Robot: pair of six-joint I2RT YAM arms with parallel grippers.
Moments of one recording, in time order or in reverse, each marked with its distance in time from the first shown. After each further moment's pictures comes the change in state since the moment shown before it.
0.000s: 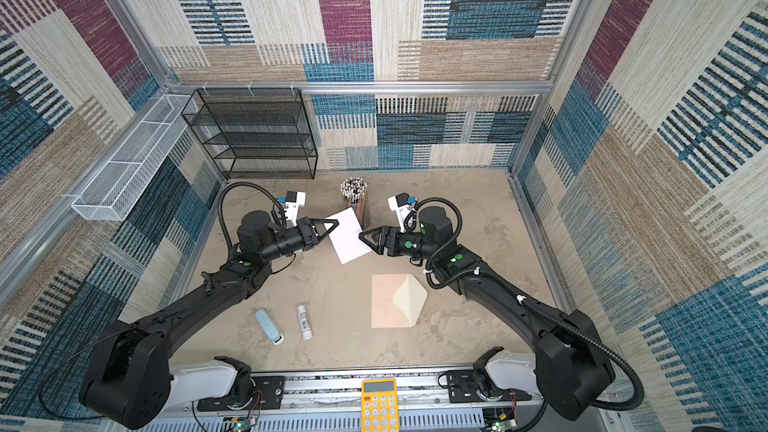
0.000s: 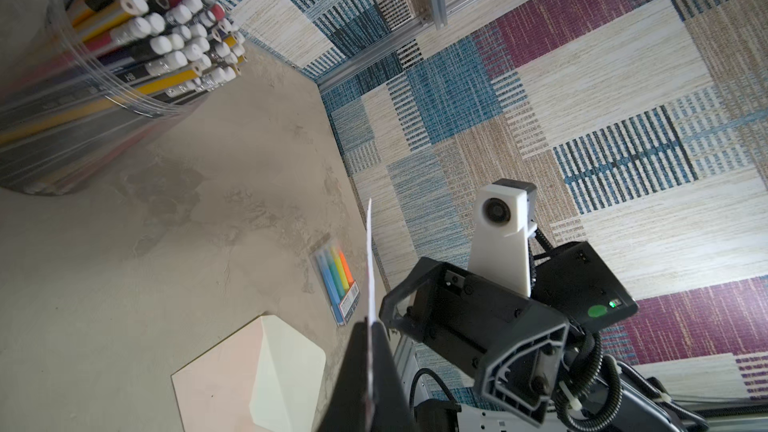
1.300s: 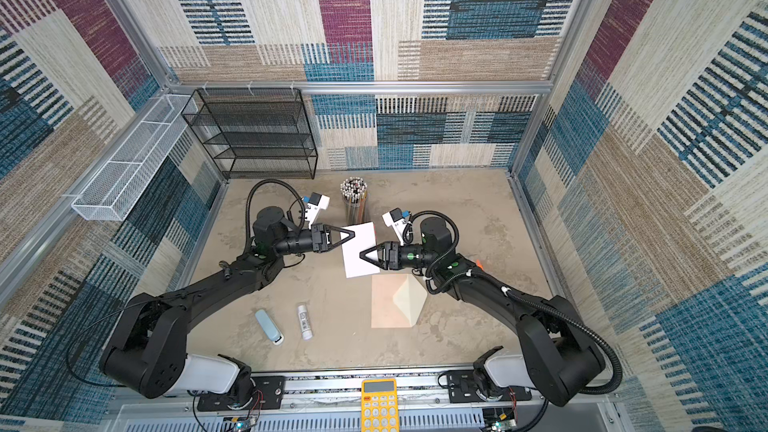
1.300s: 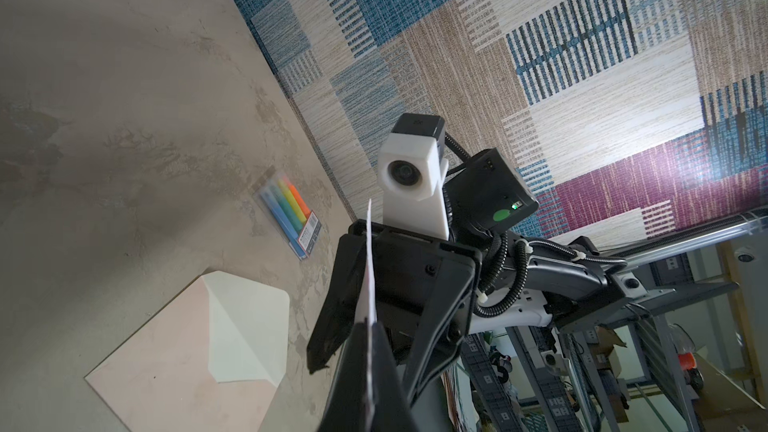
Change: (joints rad) left arm -0.050 0.143 0.045 0.119 0.273 0.032; right arm -0.016 0.092 -0.136 0.256 -0.282 0.087
